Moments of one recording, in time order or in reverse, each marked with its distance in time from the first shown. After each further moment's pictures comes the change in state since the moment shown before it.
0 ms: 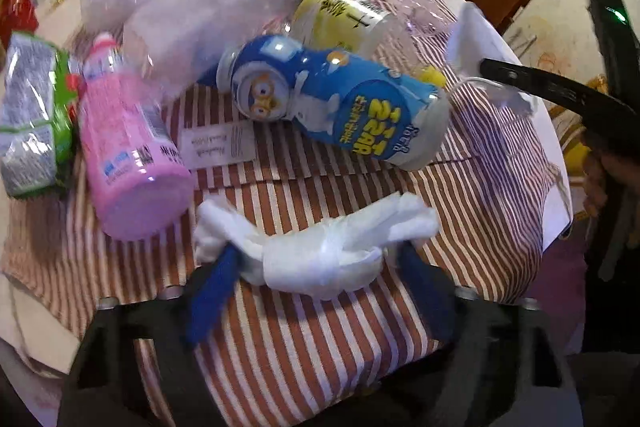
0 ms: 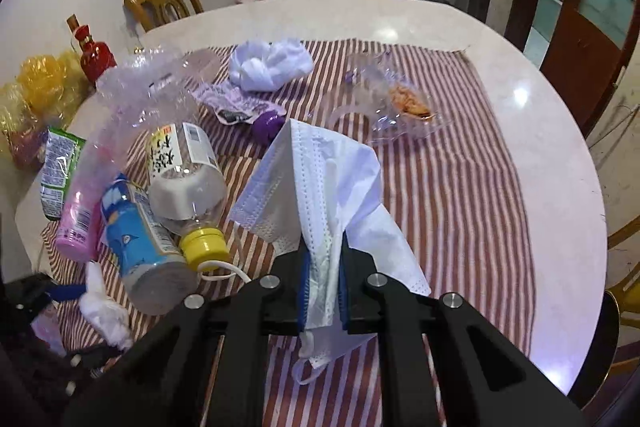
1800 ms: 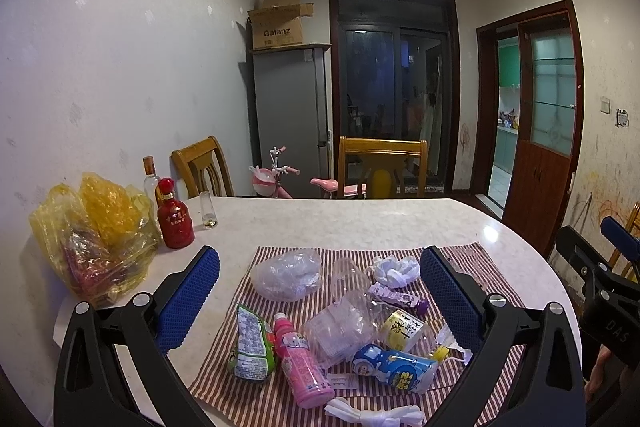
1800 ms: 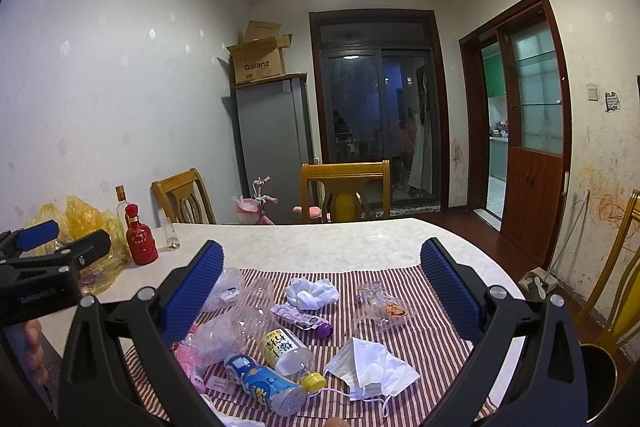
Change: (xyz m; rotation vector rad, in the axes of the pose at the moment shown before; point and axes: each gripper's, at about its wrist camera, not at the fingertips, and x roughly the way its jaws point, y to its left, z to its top) left arm -0.254 -0.057 0.009 -0.006 -0.867 0.407; right arm -0.222 0.072 -0.016 0.055 -0.786 -0.078
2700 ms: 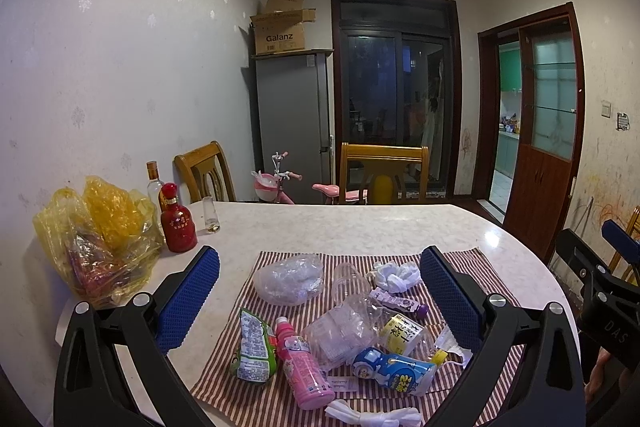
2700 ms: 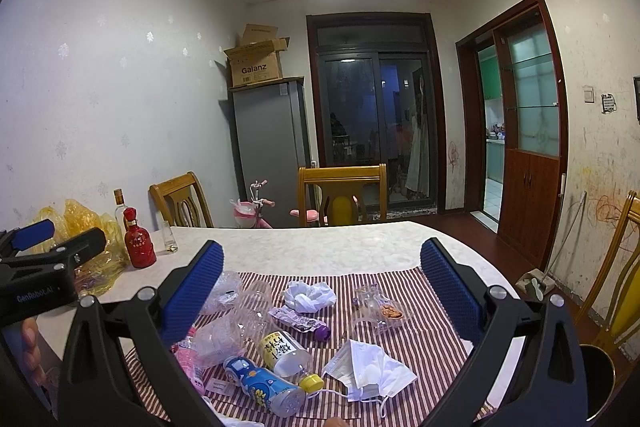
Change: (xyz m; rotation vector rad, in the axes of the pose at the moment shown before) left arm -0.010 0.001 0.004 -0.002 -0.022 0.009; right arm -0.006 -0.003 0.005 0.007 -0.008 -0.011
